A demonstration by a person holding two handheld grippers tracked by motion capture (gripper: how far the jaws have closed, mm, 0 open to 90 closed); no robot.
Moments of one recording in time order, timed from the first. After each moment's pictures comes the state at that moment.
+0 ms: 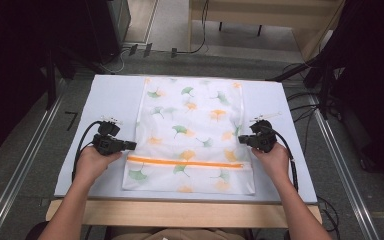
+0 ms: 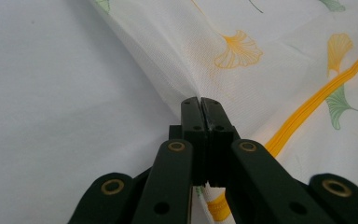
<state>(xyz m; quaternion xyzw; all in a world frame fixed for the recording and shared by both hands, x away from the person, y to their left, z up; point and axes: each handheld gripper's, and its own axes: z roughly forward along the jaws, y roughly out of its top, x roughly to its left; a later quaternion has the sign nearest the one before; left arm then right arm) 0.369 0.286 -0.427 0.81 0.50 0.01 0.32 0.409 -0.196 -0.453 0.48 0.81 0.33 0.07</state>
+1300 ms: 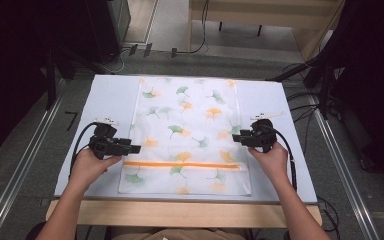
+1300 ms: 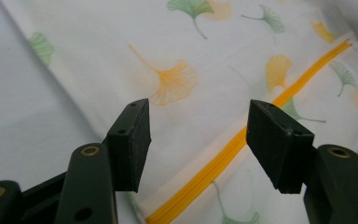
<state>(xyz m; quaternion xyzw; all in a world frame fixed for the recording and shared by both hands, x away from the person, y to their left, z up) 0.350 0.278 -0.410 0.81 0.46 0.01 0.37 0.401 -0.193 -0.439 0.45 0.80 0.38 0.08</state>
